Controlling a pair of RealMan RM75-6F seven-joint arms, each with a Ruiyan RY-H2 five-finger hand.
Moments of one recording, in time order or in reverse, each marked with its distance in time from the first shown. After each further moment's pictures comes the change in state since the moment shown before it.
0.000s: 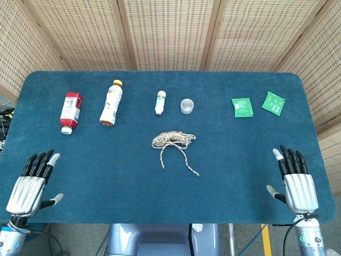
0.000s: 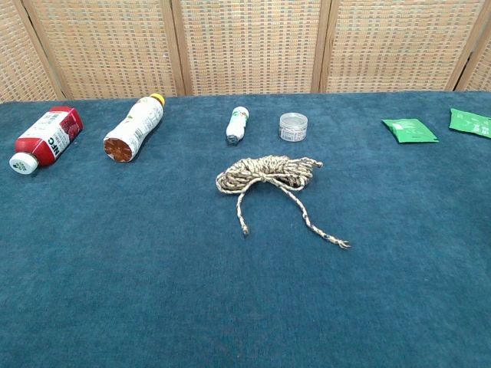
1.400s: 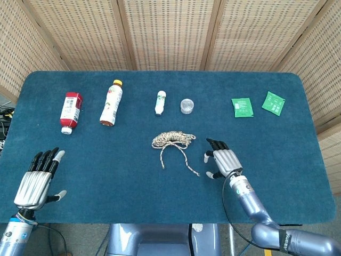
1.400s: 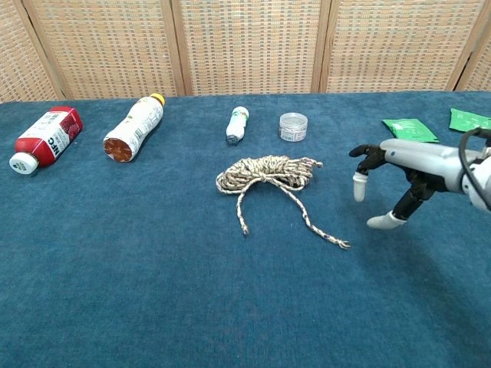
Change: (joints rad) left arm -0.052 -0.030 -0.032 -0.003 -0.126 -0.079 0.068; right arm 0.511 -0.260 0.127 0.079 0.608 -0.633 -0.113
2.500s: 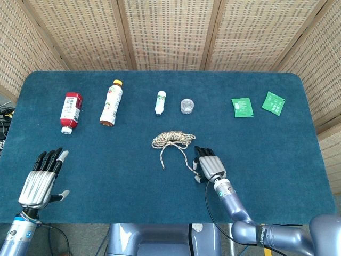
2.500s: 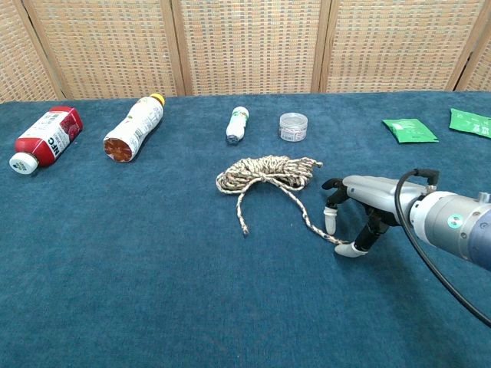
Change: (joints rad) left arm -0.018 -0.026 0.005 0.014 -0.011 -0.001 0.015; right arm 0.095 -0.172 -0.057 0.120 0.130 0.037 -0.079
